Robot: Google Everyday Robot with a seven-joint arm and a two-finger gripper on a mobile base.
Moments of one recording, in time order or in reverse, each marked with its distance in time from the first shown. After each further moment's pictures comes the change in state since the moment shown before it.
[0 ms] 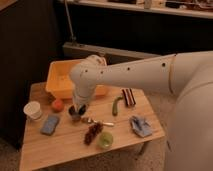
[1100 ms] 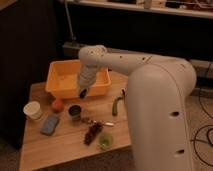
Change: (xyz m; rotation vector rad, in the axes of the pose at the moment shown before) arm -0.100 -0.041 0.045 -0.088 0.052 0.052
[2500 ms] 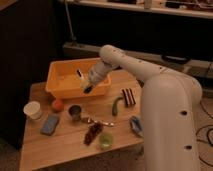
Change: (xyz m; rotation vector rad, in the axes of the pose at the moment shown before) arm -0.021 -0.031 -0.004 -0.272 -0.065 -0.106
